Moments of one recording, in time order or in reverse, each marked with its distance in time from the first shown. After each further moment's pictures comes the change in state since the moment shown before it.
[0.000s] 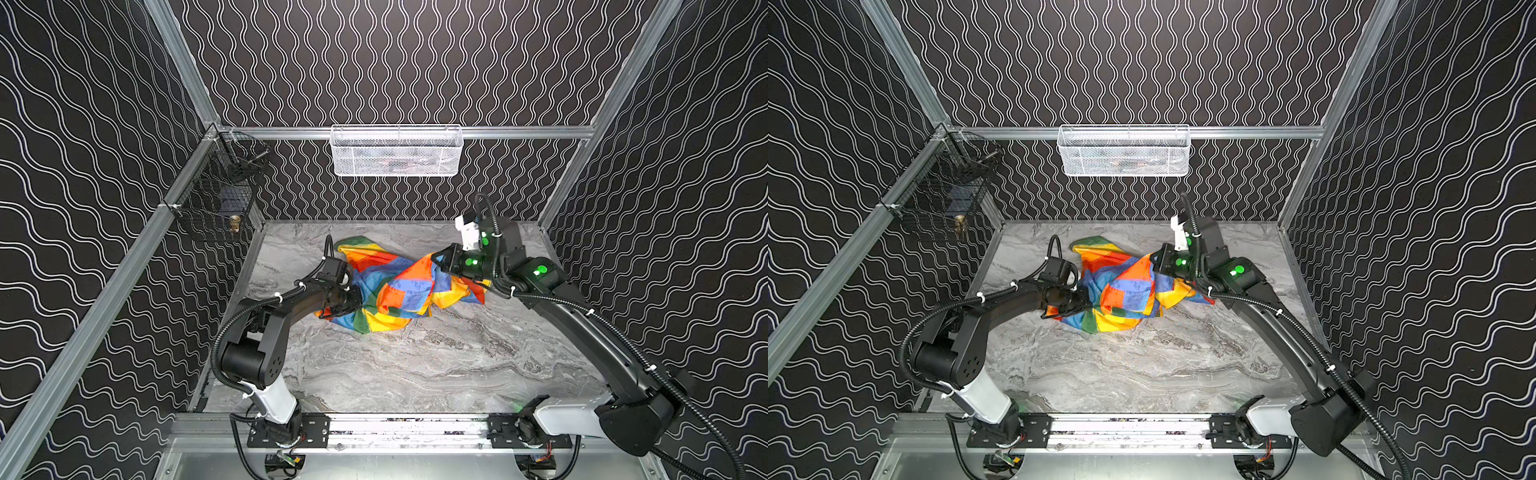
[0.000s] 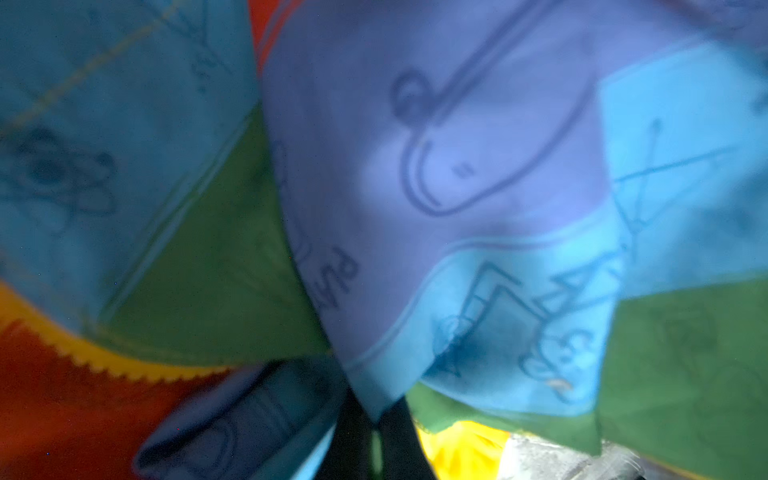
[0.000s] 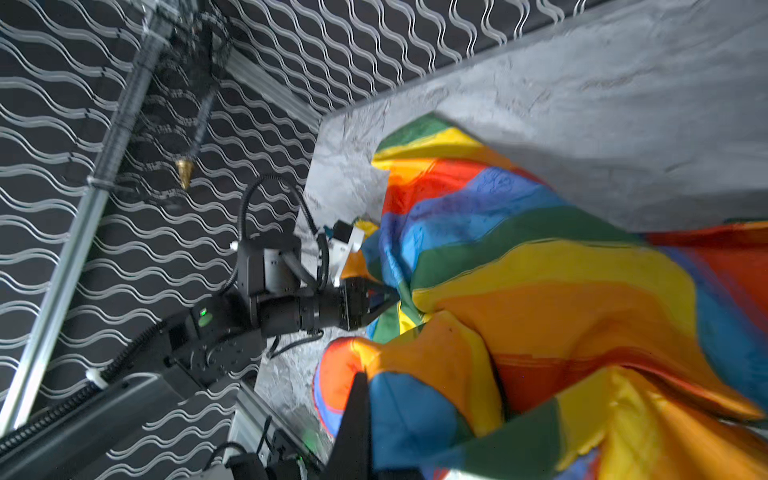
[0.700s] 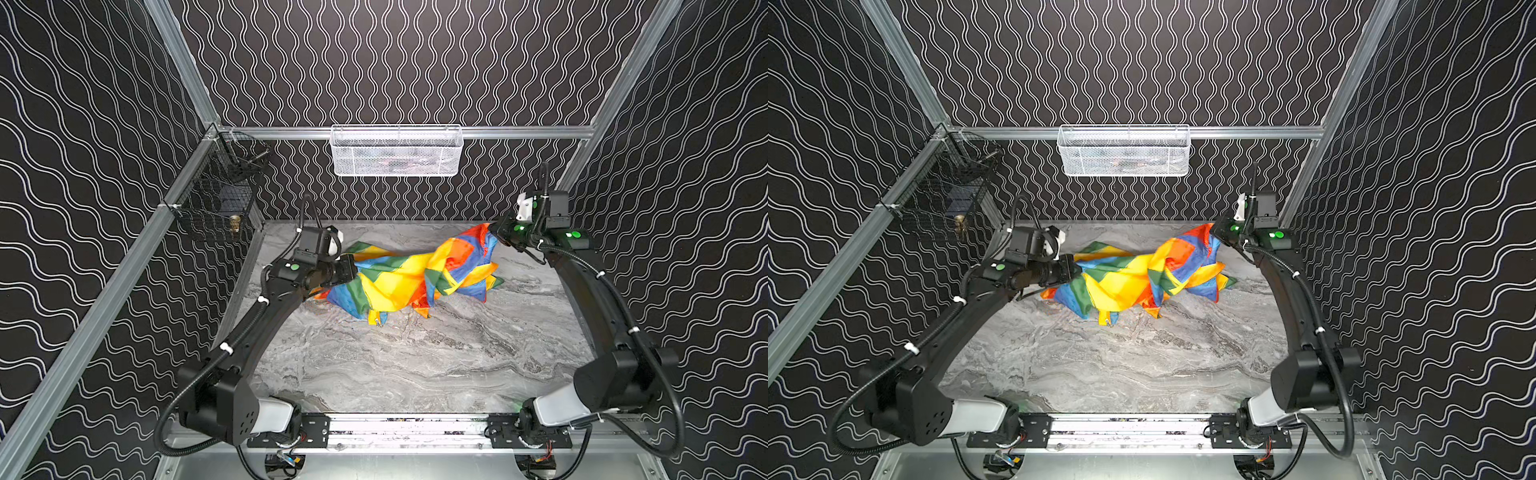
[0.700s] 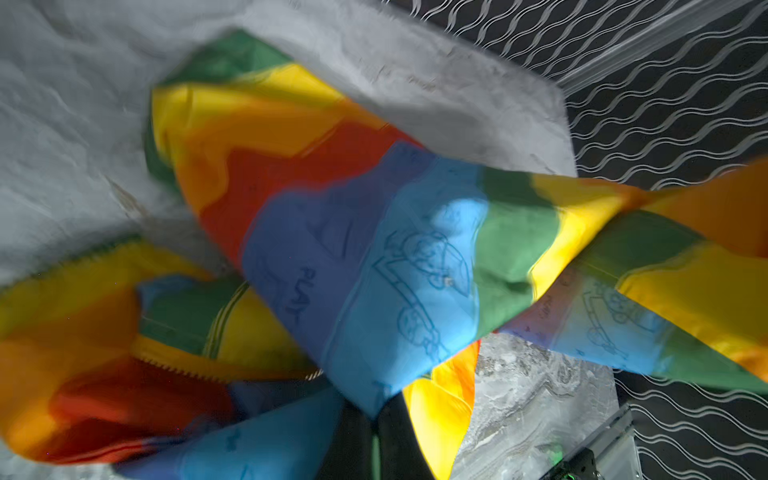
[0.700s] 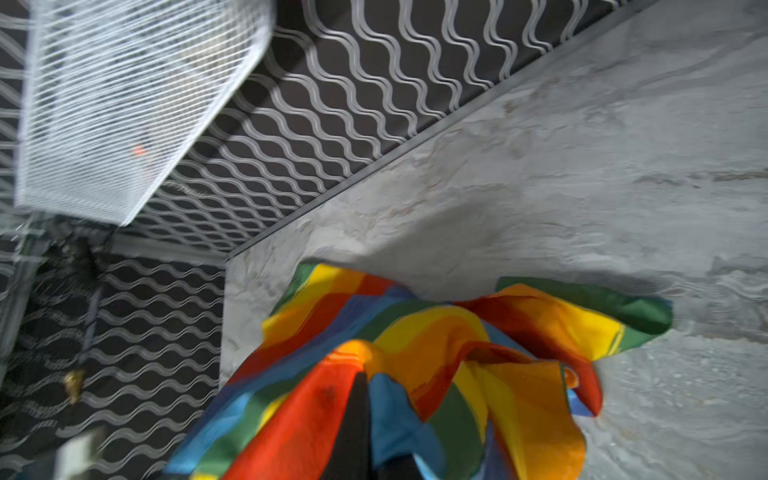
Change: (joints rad) left arm 0.000 -0.331 0.283 -0.286 -0.033 0.103; right arm -0.467 0.215 0.174 -0.066 -0.036 -0.063
